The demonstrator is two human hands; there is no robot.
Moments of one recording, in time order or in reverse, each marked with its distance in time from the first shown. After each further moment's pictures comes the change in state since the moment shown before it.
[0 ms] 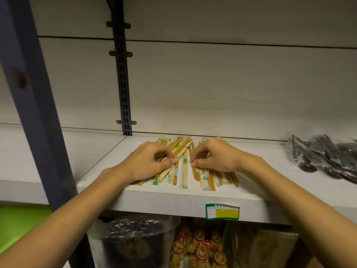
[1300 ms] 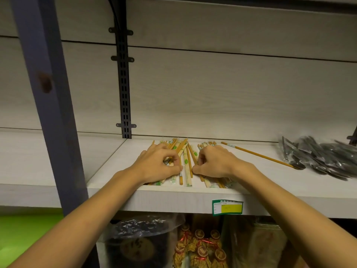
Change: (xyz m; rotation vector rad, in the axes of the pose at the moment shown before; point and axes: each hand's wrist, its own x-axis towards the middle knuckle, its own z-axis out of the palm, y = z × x) left_hand -0.008 0.014 -0.003 0.016 -0.107 -0.075; right_hand -0.006 -0.036 0.012 -0.119 0.023 0.368
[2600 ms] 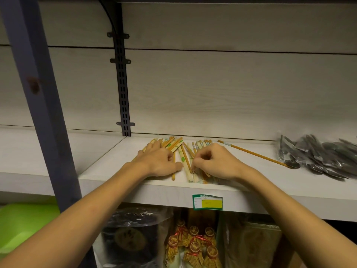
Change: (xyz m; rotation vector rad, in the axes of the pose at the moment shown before) left_hand 0.016 0.044 0.016 0.275 -0.116 -0.324; right_hand -0.027 0.043 -0.003 0.489 0.033 -0.230
